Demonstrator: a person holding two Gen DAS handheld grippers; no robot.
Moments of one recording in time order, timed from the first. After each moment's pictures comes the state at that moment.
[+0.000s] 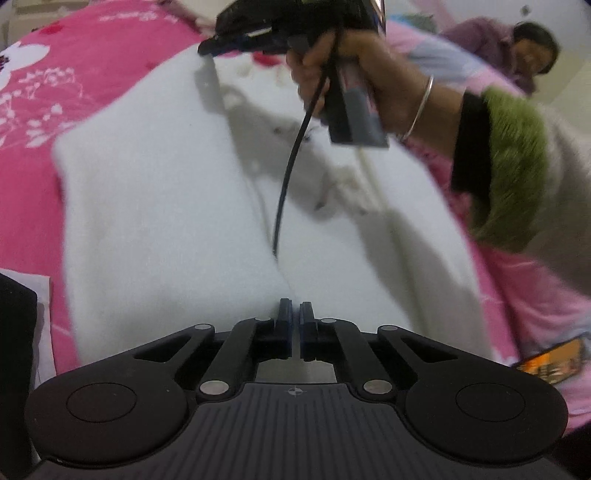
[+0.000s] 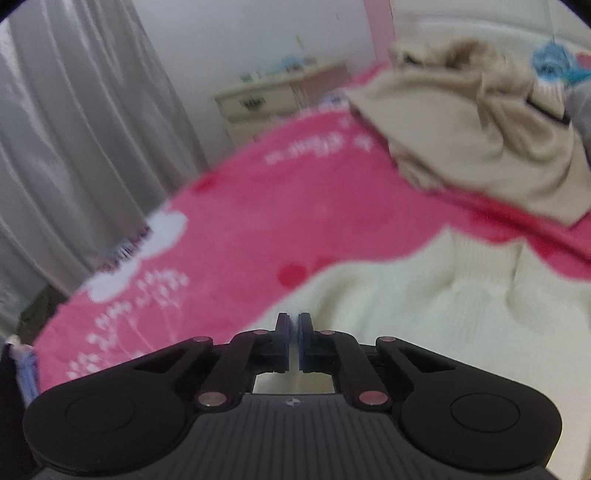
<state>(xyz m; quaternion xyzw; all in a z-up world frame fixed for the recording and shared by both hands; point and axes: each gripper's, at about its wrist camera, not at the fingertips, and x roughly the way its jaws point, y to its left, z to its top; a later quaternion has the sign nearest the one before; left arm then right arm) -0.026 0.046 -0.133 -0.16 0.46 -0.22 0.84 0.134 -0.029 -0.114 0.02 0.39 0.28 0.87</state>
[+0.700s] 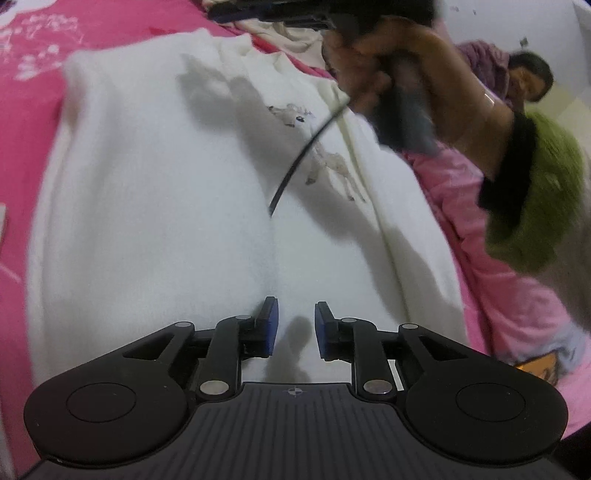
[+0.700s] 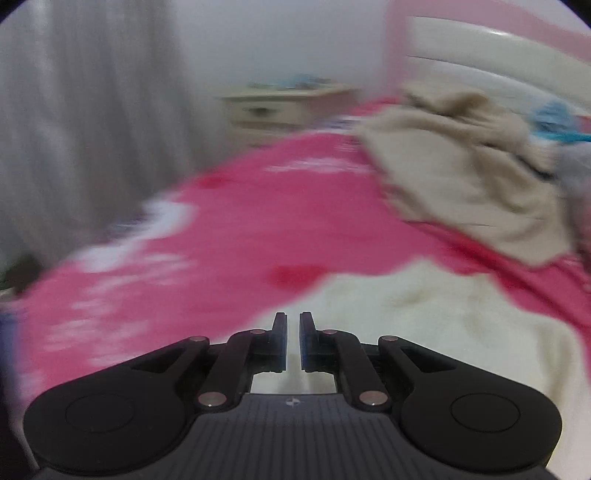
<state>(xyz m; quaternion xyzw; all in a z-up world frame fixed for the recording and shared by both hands) -0.031 0.042 -0.173 -0.24 0.46 -0.24 0.82 0.083 -0.022 -0.092 -0.06 0.36 0.34 0.87</state>
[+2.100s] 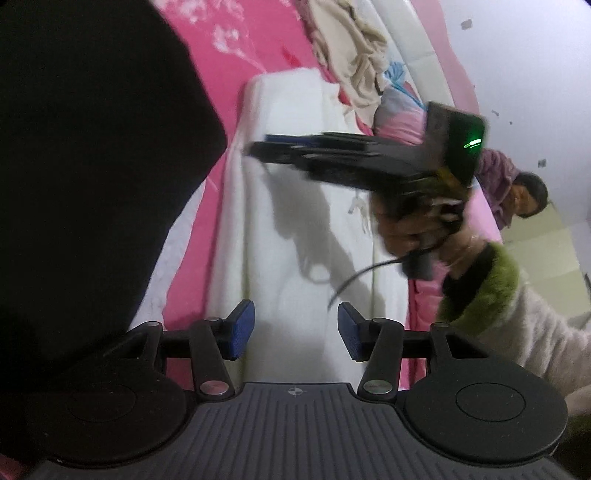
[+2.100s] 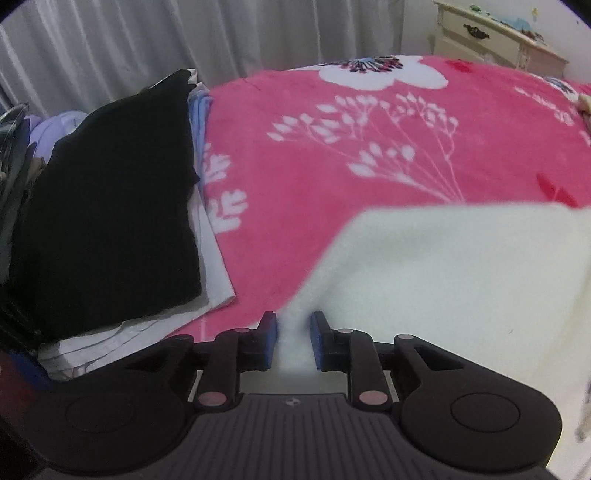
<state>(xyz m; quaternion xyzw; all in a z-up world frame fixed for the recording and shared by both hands) -0.133 0.194 -0.154 -0.42 0.45 -0.19 0.76 -0.033 0.061 -0.132 -0.23 0.45 0.51 0.70</state>
